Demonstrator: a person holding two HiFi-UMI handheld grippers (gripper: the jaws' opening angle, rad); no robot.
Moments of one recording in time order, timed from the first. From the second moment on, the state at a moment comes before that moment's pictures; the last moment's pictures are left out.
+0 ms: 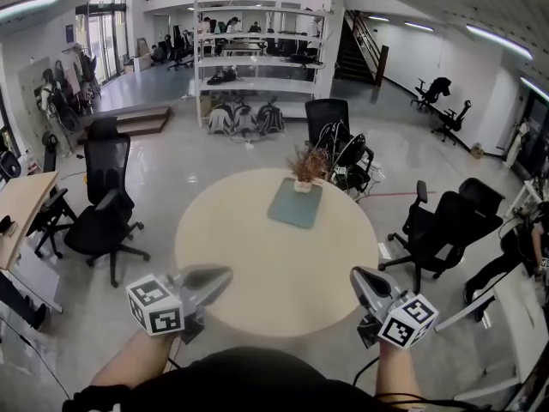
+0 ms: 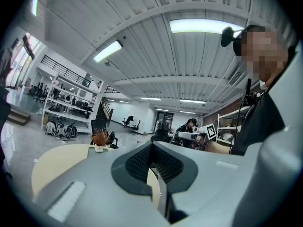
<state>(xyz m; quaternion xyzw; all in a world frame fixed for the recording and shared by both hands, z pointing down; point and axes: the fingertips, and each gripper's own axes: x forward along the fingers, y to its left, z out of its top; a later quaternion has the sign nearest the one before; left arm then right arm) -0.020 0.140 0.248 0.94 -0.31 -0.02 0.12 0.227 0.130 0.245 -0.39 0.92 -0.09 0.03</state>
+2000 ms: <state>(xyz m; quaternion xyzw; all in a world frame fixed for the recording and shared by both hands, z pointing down) -0.040 -0.214 0.340 0.95 -0.27 0.01 0.17 0.203 -0.175 0.299 -0.44 0.89 -0.11 -0.02</state>
